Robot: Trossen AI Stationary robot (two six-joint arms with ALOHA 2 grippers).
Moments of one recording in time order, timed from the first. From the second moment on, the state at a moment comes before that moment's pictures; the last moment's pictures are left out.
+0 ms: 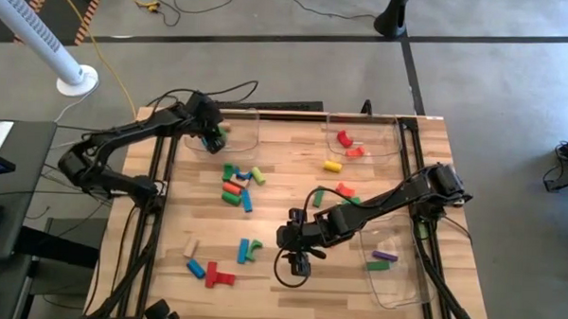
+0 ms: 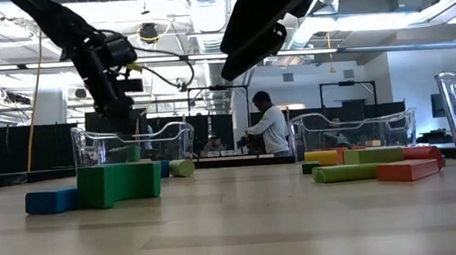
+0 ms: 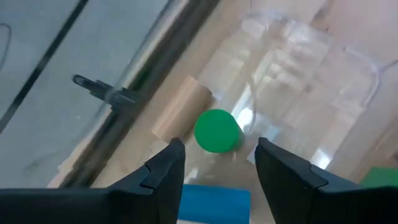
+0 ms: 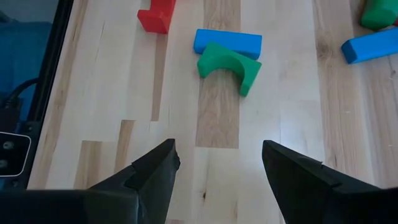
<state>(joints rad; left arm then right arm) 0.87 1.30 0.82 -0.44 -0.11 0.33 0.34 1.87 1.43 -0.47 0.08 0.28</state>
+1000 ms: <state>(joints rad) 0.31 0.76 0.79 -0.64 0.20 0.14 0.34 1.87 1.43 -0.47 0.08 0.28</state>
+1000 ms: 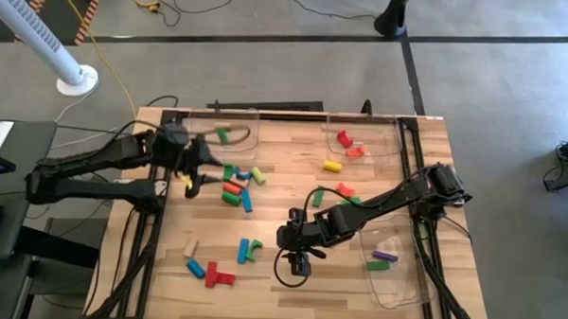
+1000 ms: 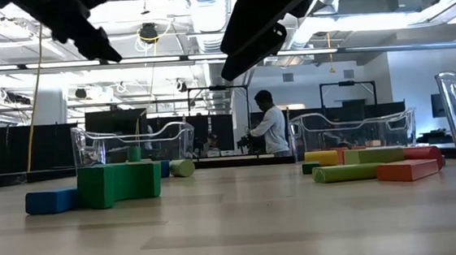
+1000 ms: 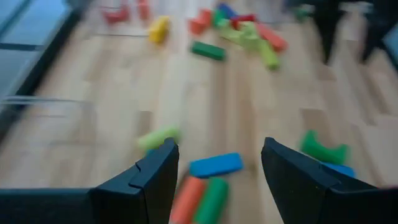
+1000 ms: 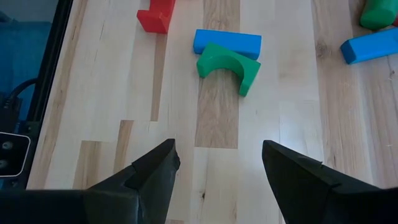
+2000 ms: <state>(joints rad) -0.63 0.97 0.57 -0.43 -0.19 -0.30 0.35 1.87 1.43 -0.49 0.08 0.29</state>
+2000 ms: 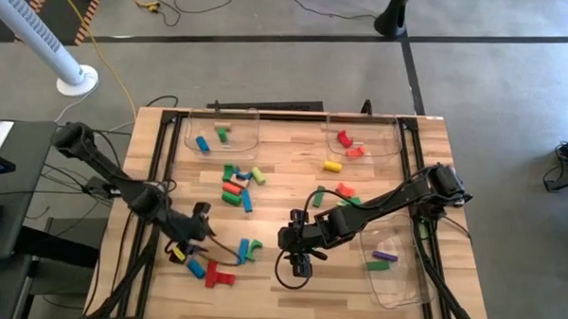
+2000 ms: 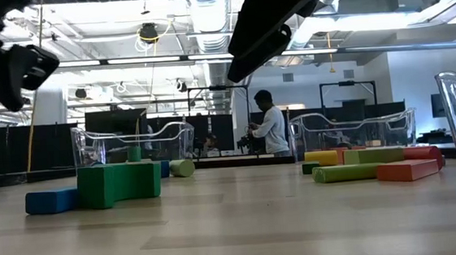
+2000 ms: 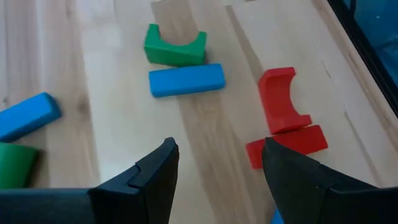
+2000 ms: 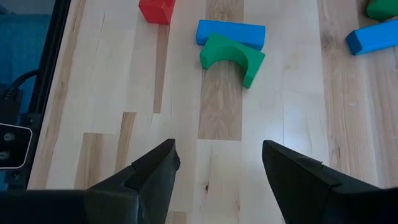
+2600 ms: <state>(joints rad) -0.88 1.31 0.61 -0.21 -0.33 -0.55 0.35 1.87 1.43 -0.50 0.08 0.28</state>
